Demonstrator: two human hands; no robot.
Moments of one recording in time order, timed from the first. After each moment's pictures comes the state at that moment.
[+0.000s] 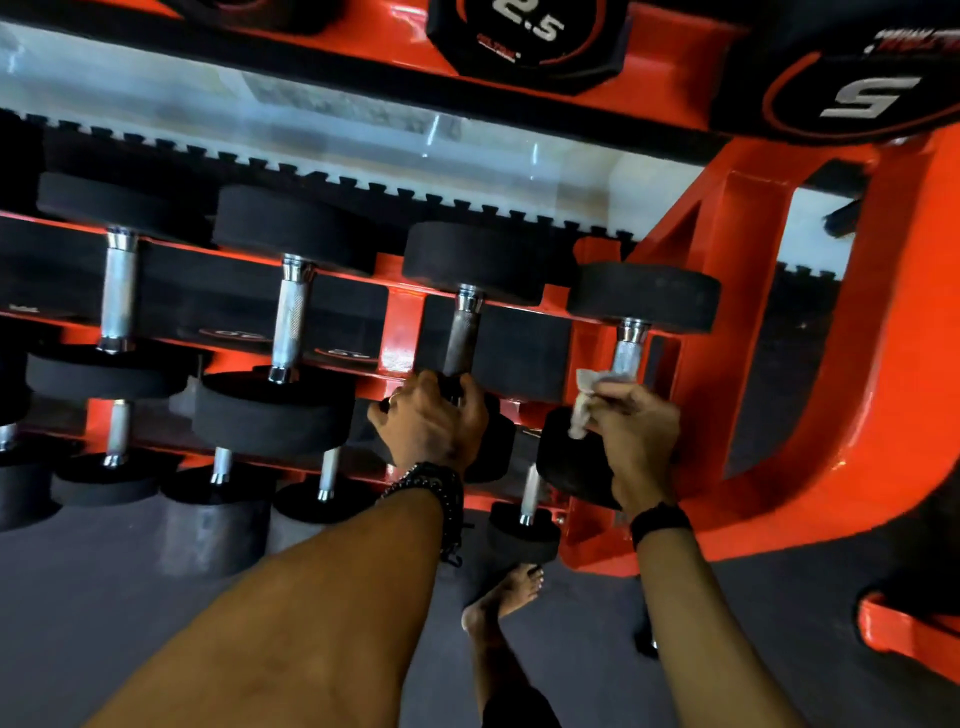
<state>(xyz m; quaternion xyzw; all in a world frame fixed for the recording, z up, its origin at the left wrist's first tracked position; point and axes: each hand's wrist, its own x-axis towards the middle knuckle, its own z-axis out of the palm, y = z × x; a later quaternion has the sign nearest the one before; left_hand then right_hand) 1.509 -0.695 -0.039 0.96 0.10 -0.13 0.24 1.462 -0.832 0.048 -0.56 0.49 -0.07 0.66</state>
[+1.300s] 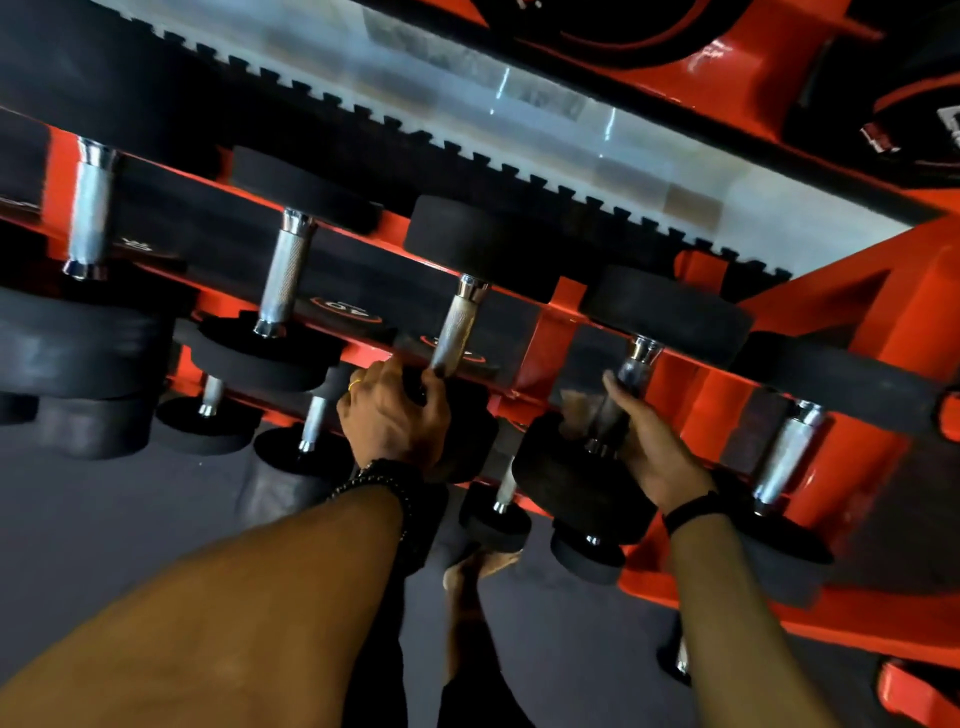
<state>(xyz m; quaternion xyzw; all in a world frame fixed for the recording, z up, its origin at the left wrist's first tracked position) 1.593 -0.511 -0.045 0.95 0.14 -0.08 0.28 1.552 -0.761 -0.036 -0.48 0.50 0.27 0.66</state>
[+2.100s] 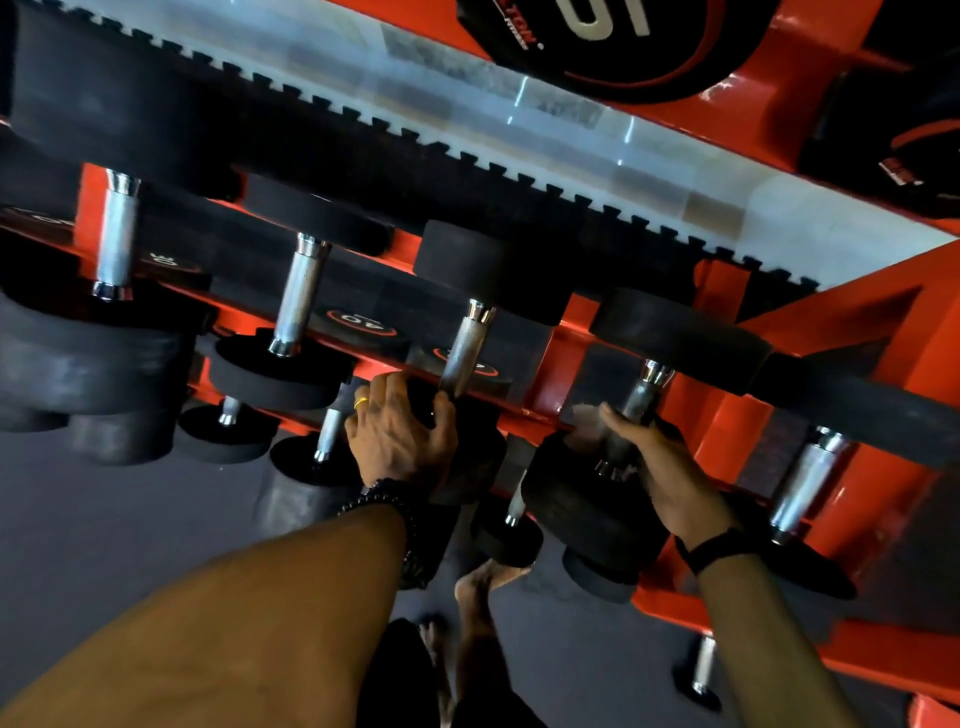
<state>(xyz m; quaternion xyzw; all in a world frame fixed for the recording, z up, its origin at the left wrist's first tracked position) 1.595 -0.509 -0.046 0.95 0.15 -0.12 0.25 1.553 -0.763 -0.038 -0.59 0.42 0.26 0.64</state>
